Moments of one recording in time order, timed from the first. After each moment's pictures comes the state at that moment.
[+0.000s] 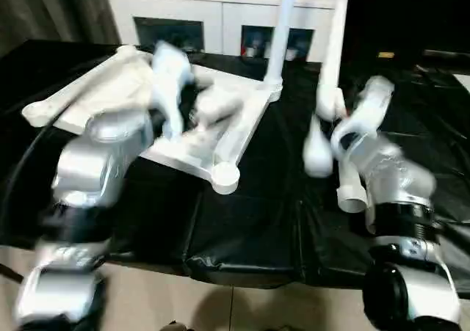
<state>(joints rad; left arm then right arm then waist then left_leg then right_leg) -0.74 0.22 0.12 0.05 -0.44 0.75 -0.60 -0.71 -0.09 -0.38 0.25 0.48 0.59 0.32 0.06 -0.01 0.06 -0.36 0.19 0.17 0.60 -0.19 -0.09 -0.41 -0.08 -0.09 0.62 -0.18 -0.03</state>
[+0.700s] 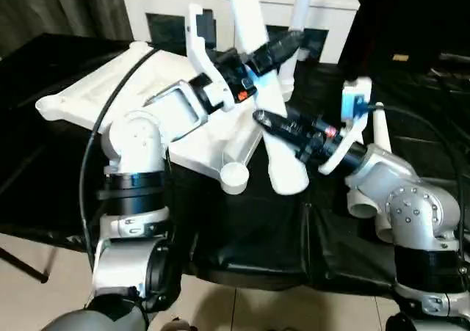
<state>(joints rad) -0.90 -0.02 0.31 0.14 -0.76 0.97 -0.43 -0.48 -0.21 -0.11 -0.12 0.68 0.75 0.75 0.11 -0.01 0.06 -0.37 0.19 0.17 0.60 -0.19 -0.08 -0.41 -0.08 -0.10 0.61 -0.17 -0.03</state>
